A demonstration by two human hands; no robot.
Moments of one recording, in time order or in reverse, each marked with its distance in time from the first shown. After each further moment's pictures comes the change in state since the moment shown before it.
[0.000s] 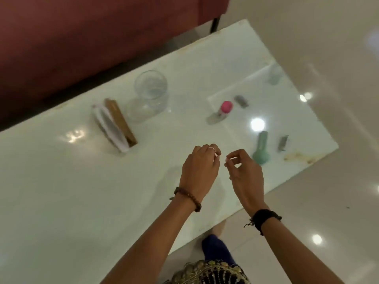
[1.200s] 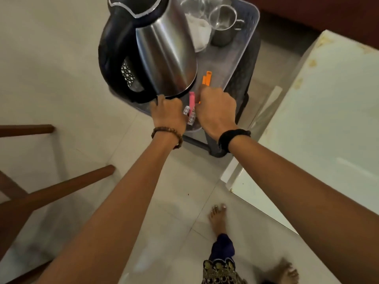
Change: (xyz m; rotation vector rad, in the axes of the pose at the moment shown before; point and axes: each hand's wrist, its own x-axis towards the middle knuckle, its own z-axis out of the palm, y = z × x) left_hand -0.563 -0.539 -0.246 0.211 0.420 -1.262; right_hand -0.551 -0.297 0.530 -0.583 -0.716 -1.260
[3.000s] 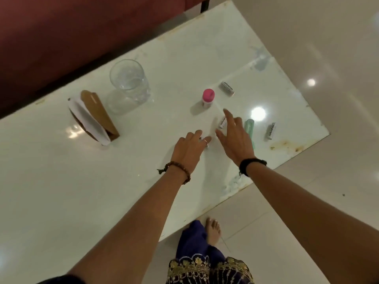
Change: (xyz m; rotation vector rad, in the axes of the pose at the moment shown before) left_hand -0.424 0.701 0.199 0.246 -0.185 1.548; right_hand -0.514 0.690 -0.212 0.289 0.420 1.106
